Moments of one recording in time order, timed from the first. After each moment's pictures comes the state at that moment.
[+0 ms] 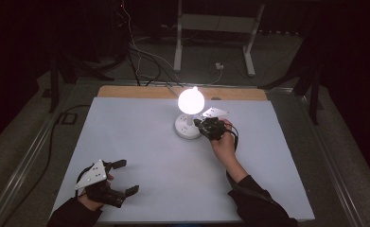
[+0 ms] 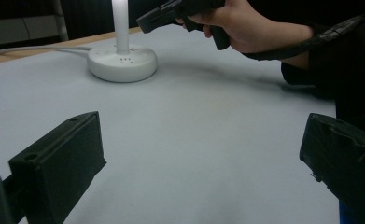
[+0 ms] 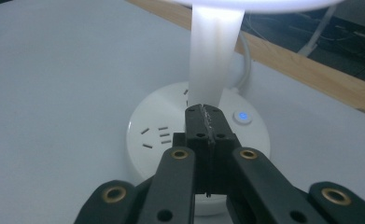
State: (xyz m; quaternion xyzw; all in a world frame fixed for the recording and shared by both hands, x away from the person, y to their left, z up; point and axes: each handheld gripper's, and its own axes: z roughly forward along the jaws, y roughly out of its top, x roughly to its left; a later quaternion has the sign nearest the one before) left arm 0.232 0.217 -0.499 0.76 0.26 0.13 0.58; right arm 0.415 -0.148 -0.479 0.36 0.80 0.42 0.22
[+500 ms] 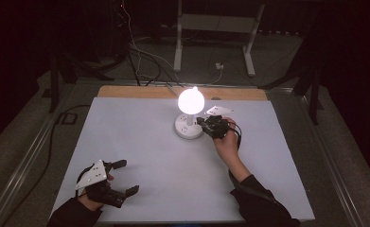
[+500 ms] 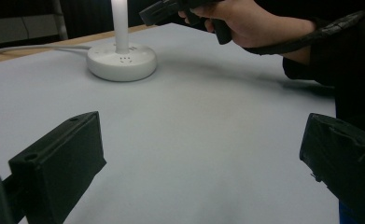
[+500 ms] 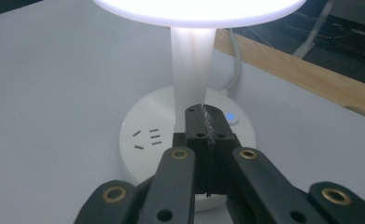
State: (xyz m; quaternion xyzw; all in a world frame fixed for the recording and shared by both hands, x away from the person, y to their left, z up) left arm 0.232 0.217 -0.499 0.76 0.26 0.13 0.58; right arm 0.417 -0.158 -0.473 0.37 0.79 0.43 0.22
